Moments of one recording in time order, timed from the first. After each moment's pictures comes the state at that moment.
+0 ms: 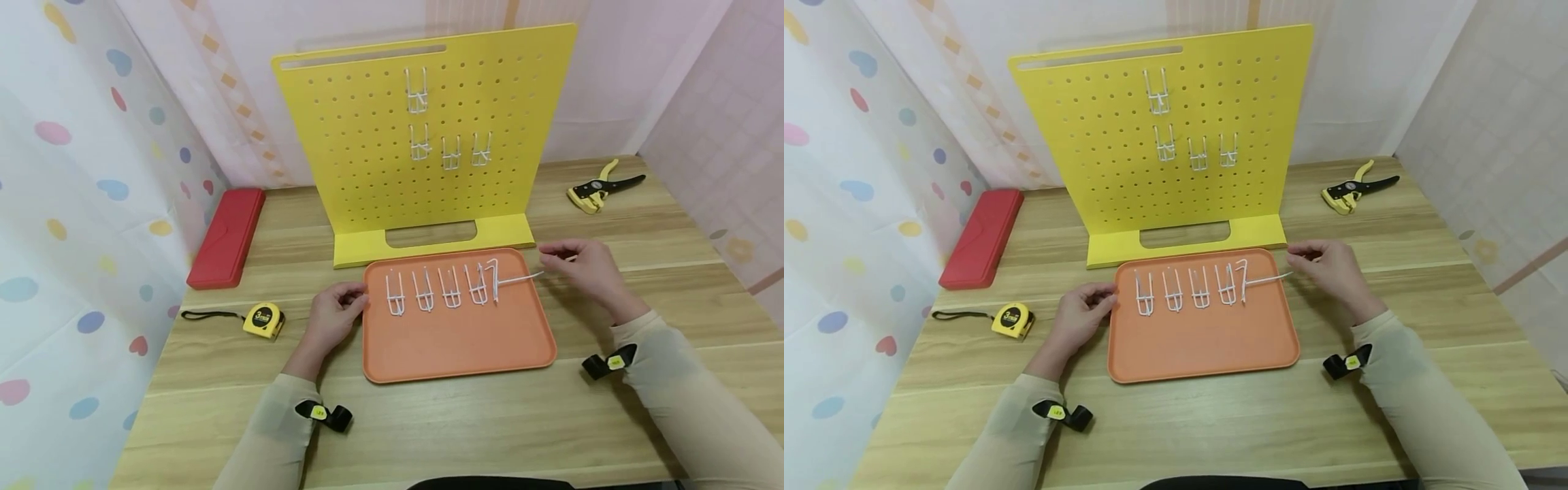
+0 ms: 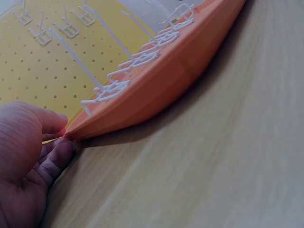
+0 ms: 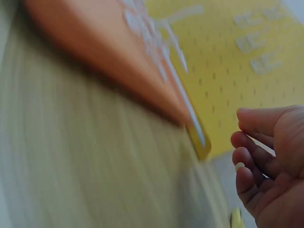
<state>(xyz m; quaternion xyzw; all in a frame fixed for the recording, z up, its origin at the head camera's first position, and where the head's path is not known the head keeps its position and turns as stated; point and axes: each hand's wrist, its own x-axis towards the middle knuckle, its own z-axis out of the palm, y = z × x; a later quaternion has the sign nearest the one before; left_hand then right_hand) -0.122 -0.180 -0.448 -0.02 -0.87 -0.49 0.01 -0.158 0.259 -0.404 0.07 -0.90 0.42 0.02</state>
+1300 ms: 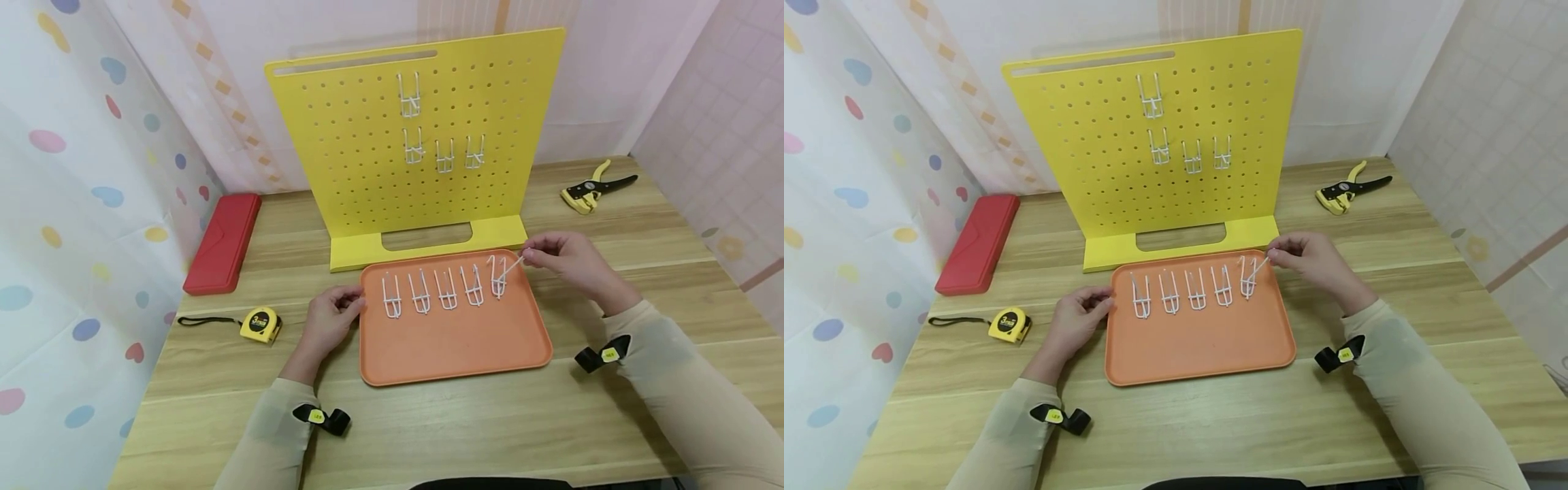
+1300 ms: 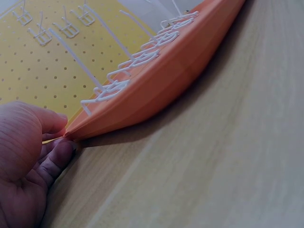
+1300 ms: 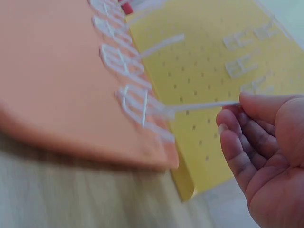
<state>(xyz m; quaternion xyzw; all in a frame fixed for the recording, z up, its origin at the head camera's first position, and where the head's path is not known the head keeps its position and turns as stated) -0.123 -0.181 -0.449 -0.03 -0.87 -0.49 0.02 -0.163 0.246 -0.386 0.13 -0.83 0.54 -0.05</state>
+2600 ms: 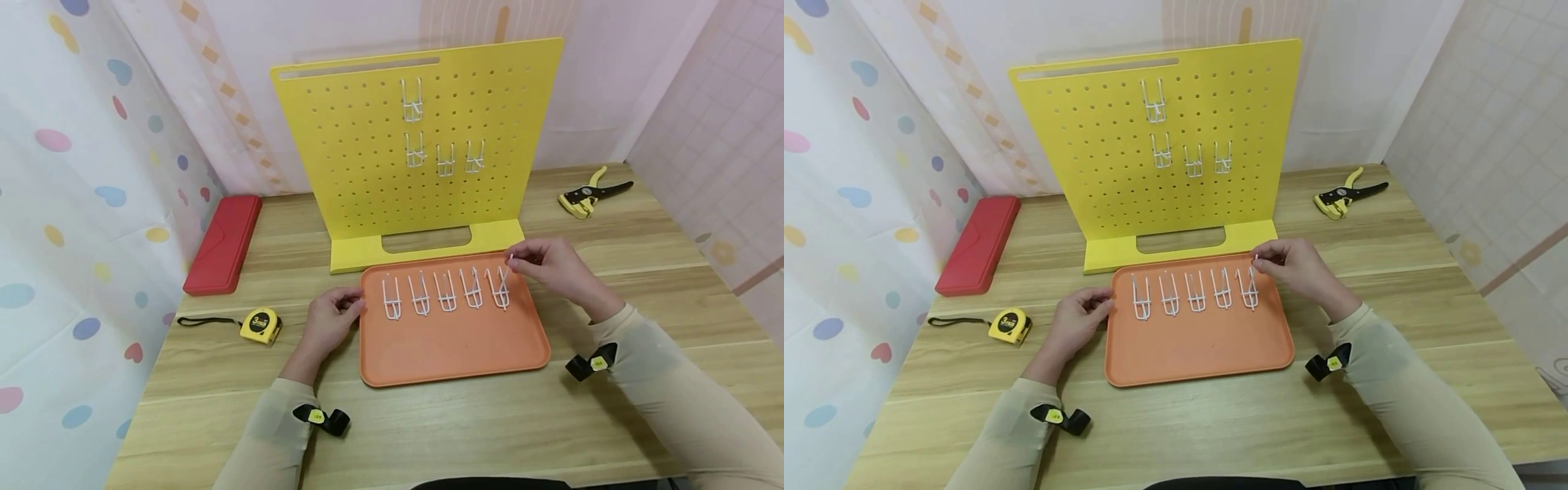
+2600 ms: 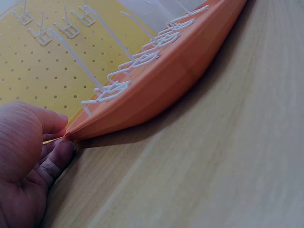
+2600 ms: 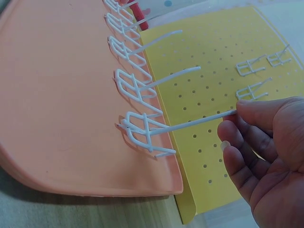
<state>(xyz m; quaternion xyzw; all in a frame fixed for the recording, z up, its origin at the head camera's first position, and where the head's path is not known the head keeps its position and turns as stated) -0.122 -0.180 -0.447 -0.03 -0.87 -0.49 0.02 -0.158 0.220 -0.380 0.18 -0.86 0.47 -0.02</state>
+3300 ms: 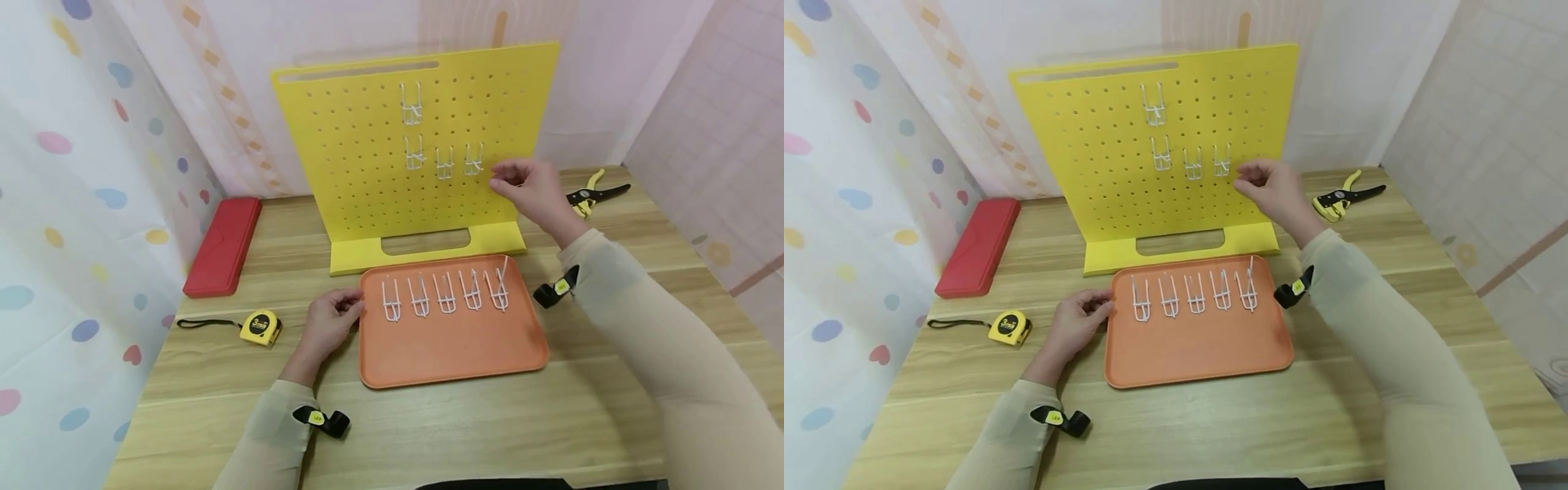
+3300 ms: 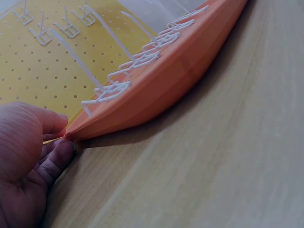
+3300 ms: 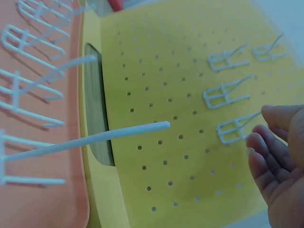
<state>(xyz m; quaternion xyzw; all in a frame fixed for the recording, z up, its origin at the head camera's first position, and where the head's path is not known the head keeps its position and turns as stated) -0.124 -0.180 -0.450 -0.03 -0.86 -0.50 0.02 -0.233 0.190 -0.308 0.12 -0.87 0.47 0.09</state>
